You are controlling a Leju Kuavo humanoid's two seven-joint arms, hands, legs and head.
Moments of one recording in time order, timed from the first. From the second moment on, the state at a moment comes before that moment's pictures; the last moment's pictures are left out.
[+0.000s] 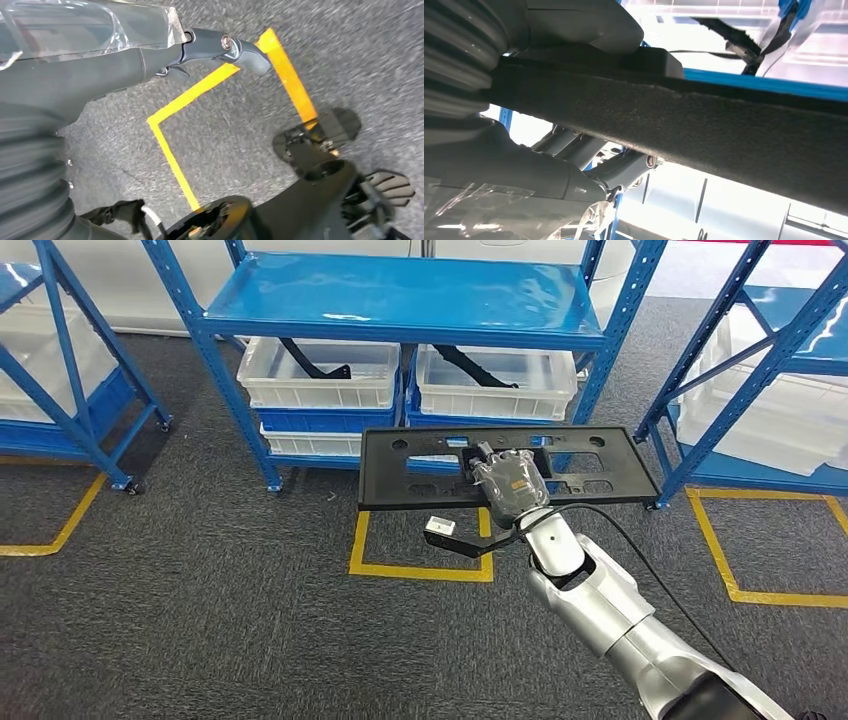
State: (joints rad) left arm -0.19 0.07 -1.08 -0.30 0.73 0.13 -0.06; right arm -1.10 0.04 1.06 -1.06 1.13 -0.19 0.18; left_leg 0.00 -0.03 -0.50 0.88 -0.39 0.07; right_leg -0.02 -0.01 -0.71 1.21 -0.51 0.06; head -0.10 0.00
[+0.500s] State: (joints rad) left arm -0.19 0.07 -1.08 -0.30 0.72 0.13 -0.06; right arm -1.09 0.04 1.05 -1.07 1.13 -0.19 0.19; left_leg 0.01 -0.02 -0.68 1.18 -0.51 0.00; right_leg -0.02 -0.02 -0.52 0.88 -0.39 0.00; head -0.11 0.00
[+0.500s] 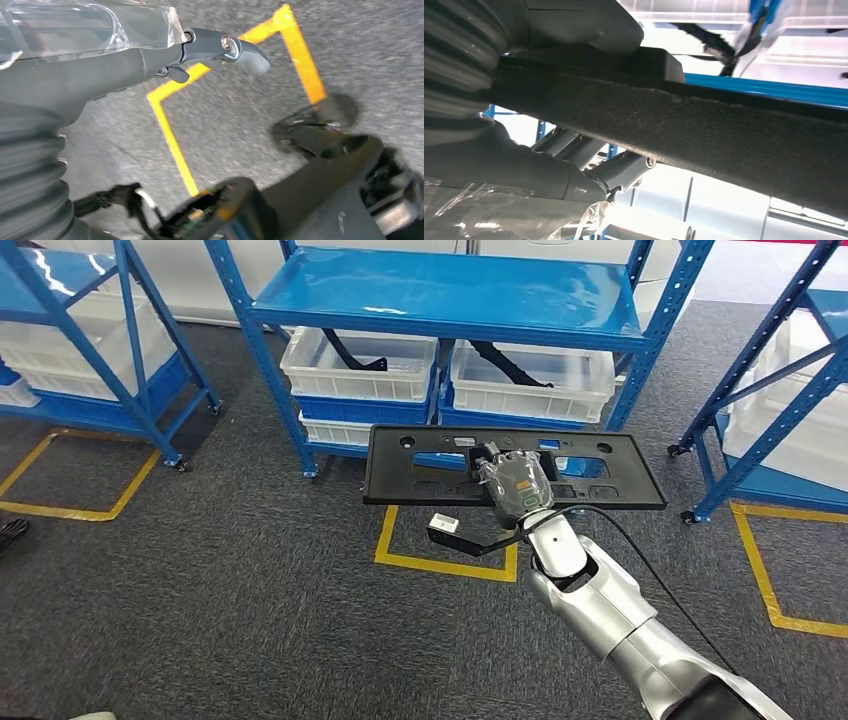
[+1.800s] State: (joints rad) left arm -0.20 0.09 -1.08 -0.30 0.68 0.12 -0.06; right arm -1.08 0.01 1.01 -1.10 1.14 -0.16 0.20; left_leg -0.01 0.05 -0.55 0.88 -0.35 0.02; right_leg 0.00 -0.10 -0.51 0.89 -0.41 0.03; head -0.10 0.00
